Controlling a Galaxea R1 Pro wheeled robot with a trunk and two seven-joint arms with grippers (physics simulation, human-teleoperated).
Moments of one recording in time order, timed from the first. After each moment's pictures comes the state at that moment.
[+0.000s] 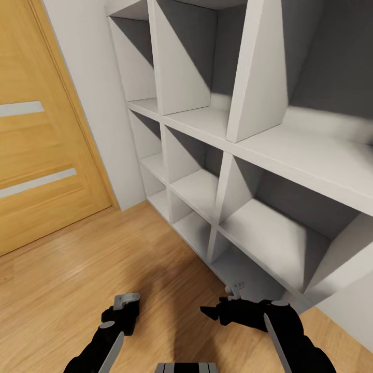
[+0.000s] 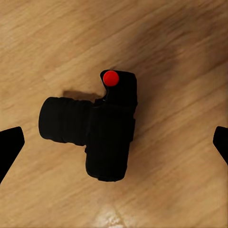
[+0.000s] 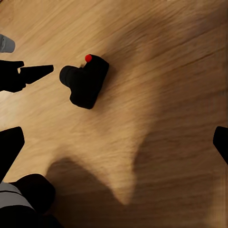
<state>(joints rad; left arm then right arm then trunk) -0.34 -0.01 -0.12 -0.86 0.18 0.26 0.29 -0.23 0.00 0.04 -1.42 0.06 0.78 0.75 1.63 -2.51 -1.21</state>
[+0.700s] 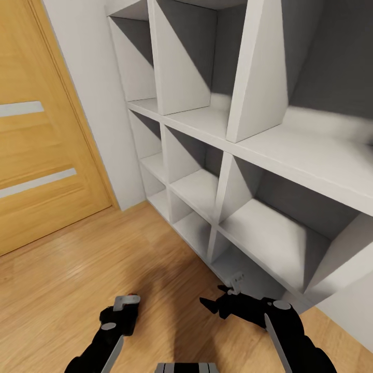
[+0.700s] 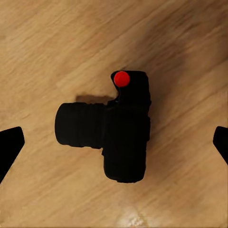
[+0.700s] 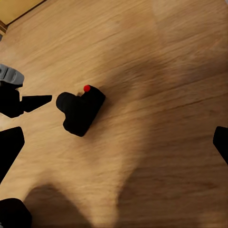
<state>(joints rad) -0.34 -0.01 -0.12 -0.84 0.07 0.26 0.29 -0.23 -0.01 0.04 -1.42 0.06 0.59 0.75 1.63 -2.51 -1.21</state>
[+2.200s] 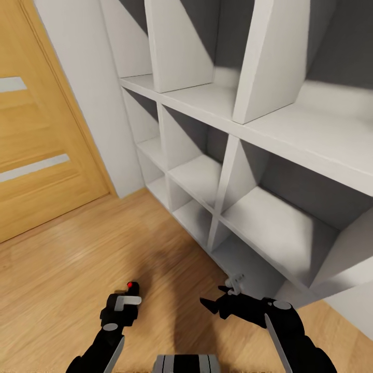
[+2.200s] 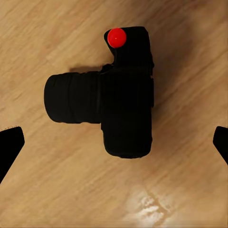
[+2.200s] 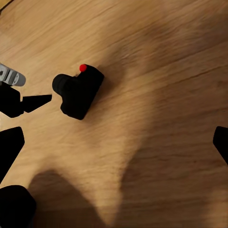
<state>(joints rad) -0.34 -0.02 -0.11 -0.83 -0.01 0.26 0.28 -0.23 -0.01 0.05 -1.42 0.06 0.59 0.75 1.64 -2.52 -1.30</state>
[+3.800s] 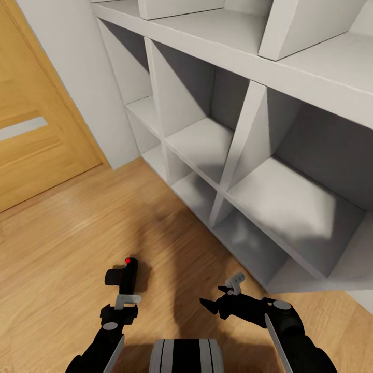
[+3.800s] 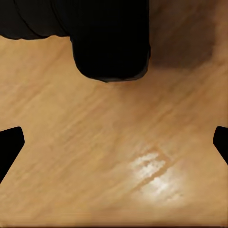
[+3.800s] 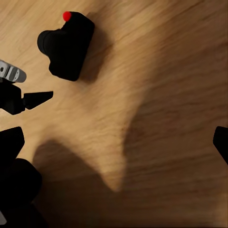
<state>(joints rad) -0.34 -0.02 -0.11 -0.84 -0.01 0.26 0.28 -0.23 -0.01 0.05 -1.42 0.06 0.59 0.76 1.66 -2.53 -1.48</state>
